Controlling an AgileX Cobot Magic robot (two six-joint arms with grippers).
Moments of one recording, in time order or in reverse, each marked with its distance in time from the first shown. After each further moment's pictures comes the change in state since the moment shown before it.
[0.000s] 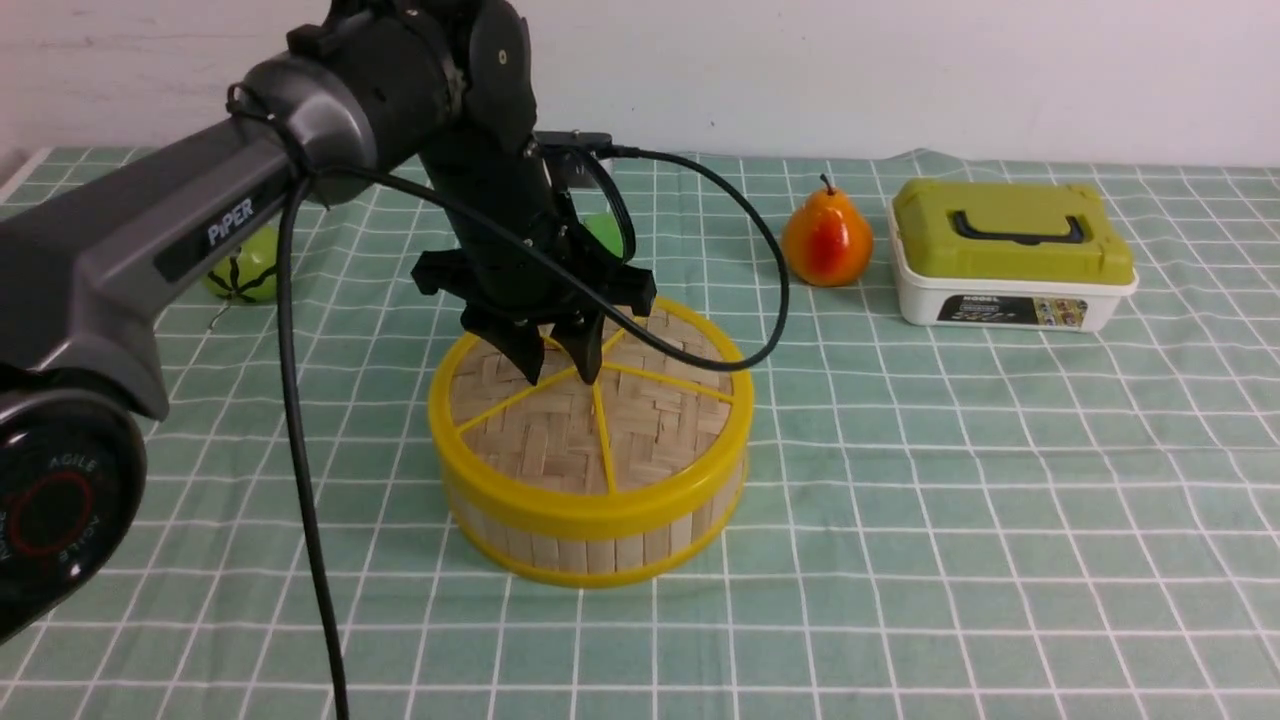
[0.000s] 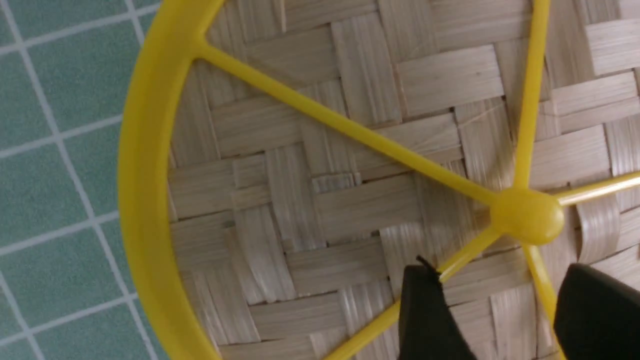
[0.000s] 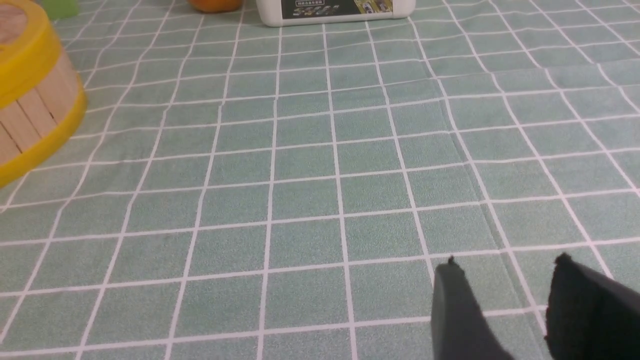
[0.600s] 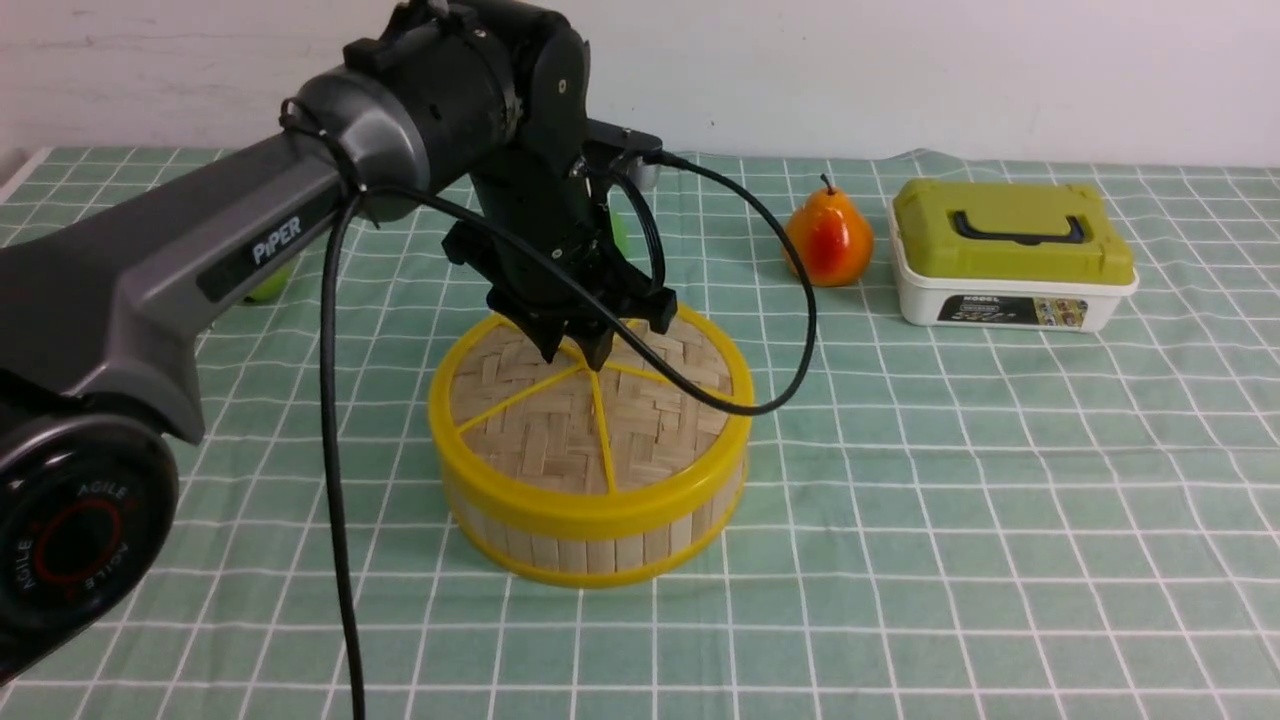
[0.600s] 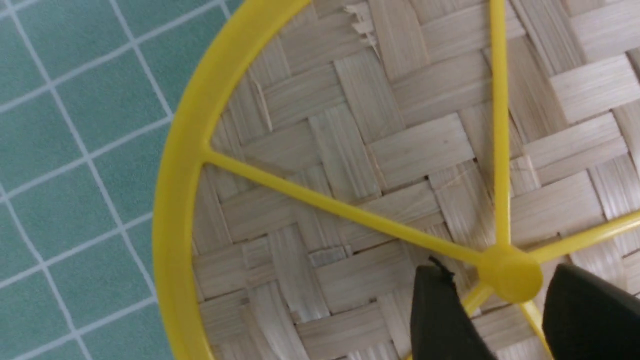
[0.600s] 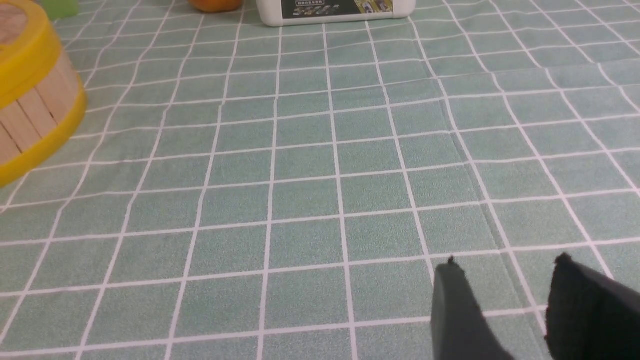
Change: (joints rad) right arm 0.000 0.000 0.000 0.000 0.000 0.000; left arm -0.067 0.001 0.000 0.152 -0.083 0.041
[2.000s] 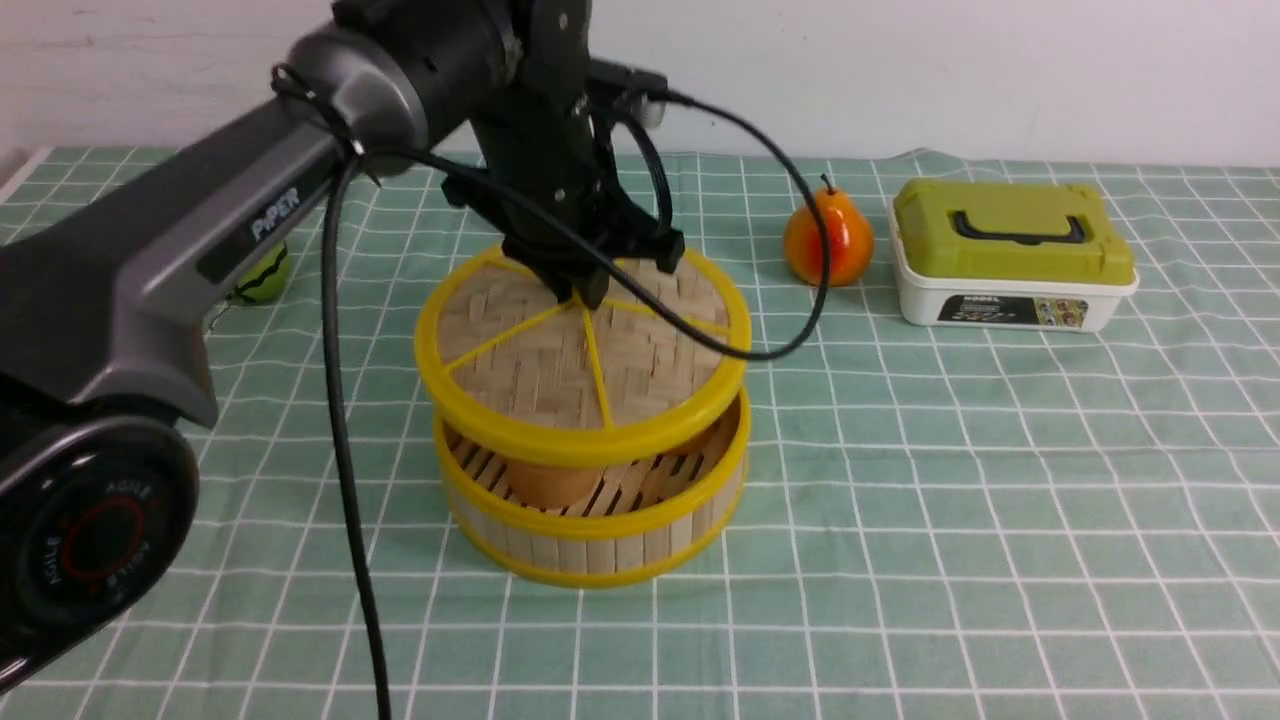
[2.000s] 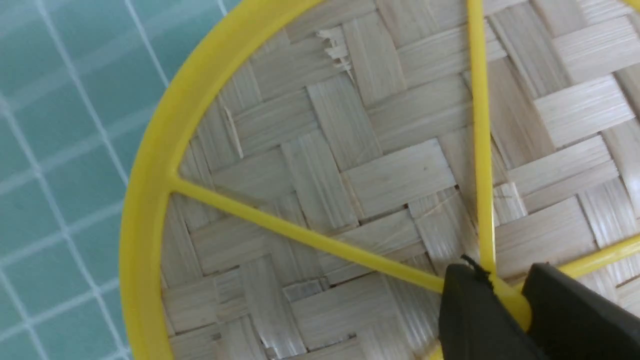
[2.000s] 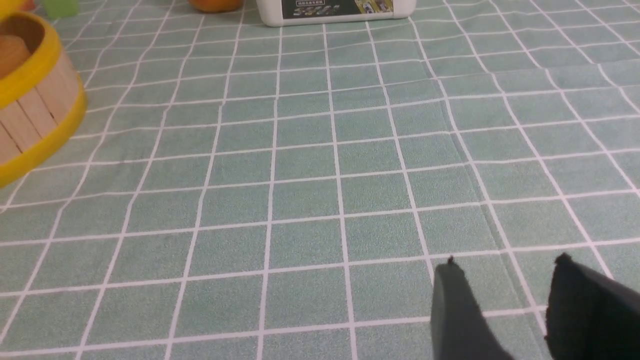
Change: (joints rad) right arm 0.000 0.000 0.000 0.000 0.000 0.000; left arm 0.000 0.009 -0.209 0.025 0.090 -0.009
